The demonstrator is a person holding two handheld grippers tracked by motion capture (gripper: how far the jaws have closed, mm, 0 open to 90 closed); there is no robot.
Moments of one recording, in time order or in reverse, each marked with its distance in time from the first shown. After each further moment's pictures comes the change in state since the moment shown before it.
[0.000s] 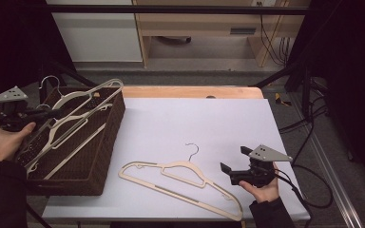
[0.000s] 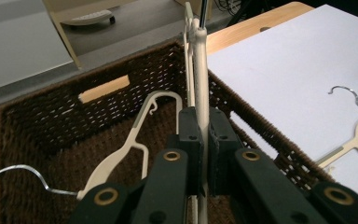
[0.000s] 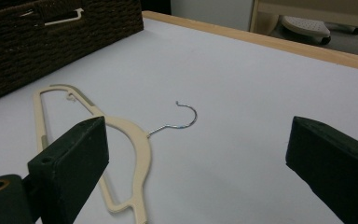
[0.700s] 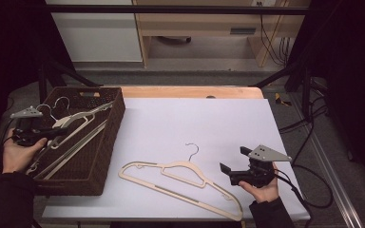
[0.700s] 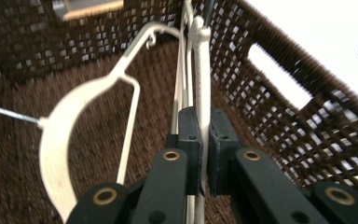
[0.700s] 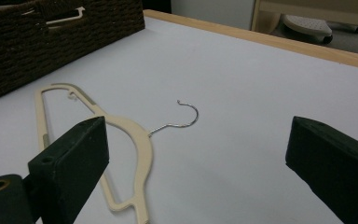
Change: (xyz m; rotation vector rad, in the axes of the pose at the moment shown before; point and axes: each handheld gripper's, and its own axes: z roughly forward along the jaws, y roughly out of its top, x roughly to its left) left arm -0.001 -0.055 0.037 0.146 0.014 -0.110; right arm 0.000 0.000 0.000 0.004 0.007 -0.005
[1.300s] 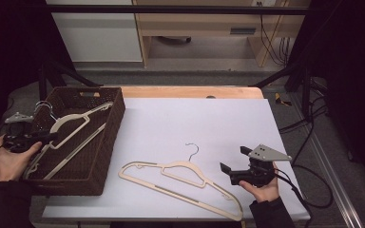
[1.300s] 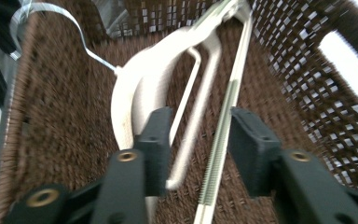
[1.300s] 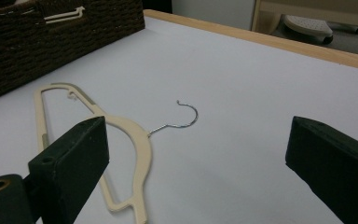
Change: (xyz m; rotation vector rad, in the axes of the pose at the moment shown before) left arm -0.002 -0.014 -0.023 0.005 0.231 -0.110; right arm -0.001 0.001 0.000 0.001 -0.001 -0.002
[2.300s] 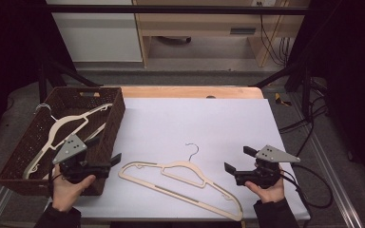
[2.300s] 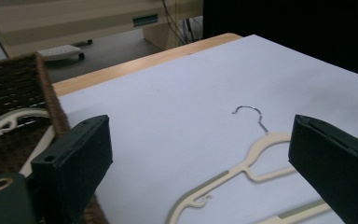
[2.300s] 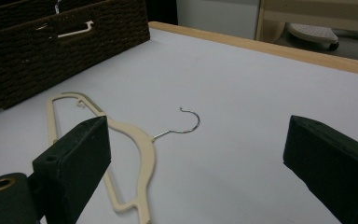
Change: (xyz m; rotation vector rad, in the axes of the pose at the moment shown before) left arm -0.187 -0.016 -0.016 -0.335 -0.330 0.203; right arm -0.007 -0.001 -0.012 -0.042 0.031 0.020
